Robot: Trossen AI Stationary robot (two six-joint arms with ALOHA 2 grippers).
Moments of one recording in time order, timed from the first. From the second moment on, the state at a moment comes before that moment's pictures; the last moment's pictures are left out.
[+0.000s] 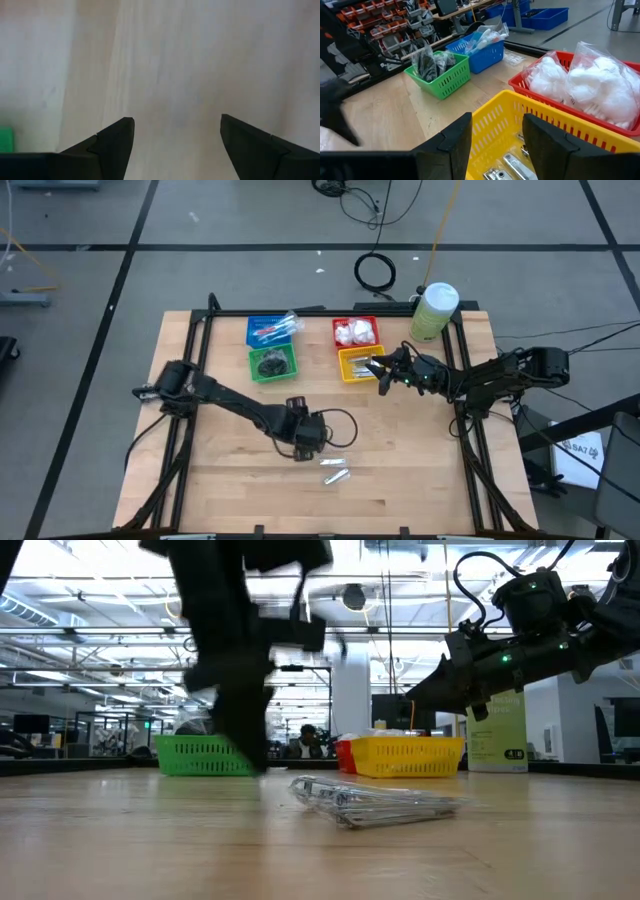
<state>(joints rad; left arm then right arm) -0.28 1.97 1.33 -0.69 -0.31 -0.36 -0.26 1.34 0.19 0.94 0.20 0.34</state>
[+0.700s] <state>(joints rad) -0.39 2.06 1.33 -0.29 -0.18 -0.25 -0.26 1.34 0.20 0.94 0.18 0.35</state>
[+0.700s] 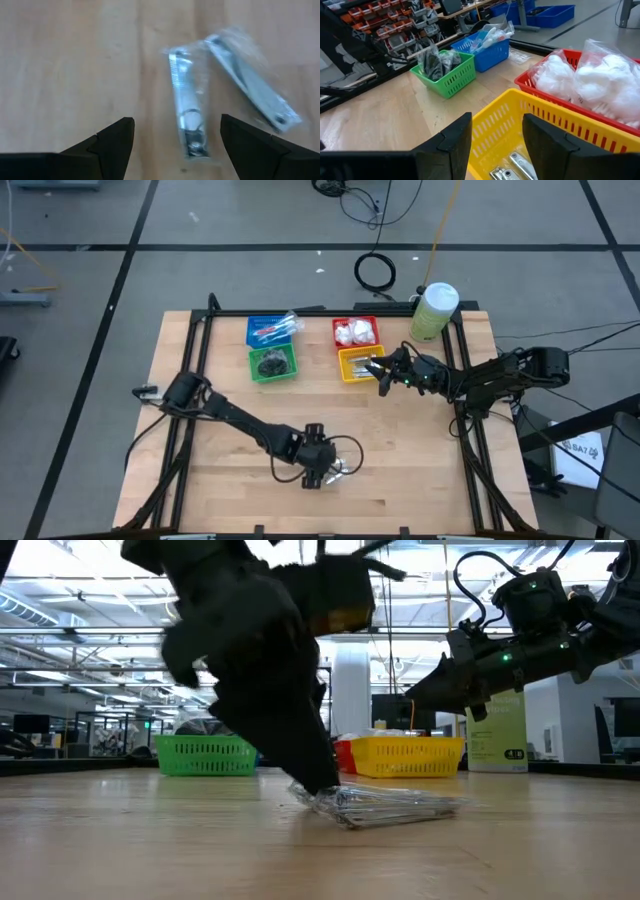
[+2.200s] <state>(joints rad) -0.18 2.06 1.31 -0.15 0.03 -0.28 -0.26 1.34 0.20 0.94 0.18 0.33</state>
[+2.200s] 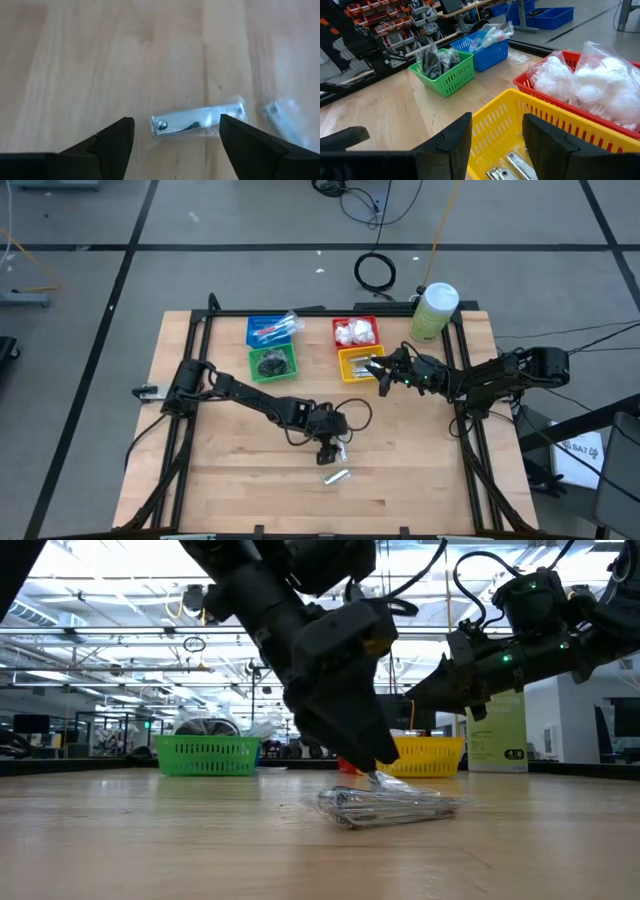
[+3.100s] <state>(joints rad) -0.20 2.09 1.32 -0.05 0.16 0.28 -0.26 1.34 0.19 0.94 0.18 0.34</state>
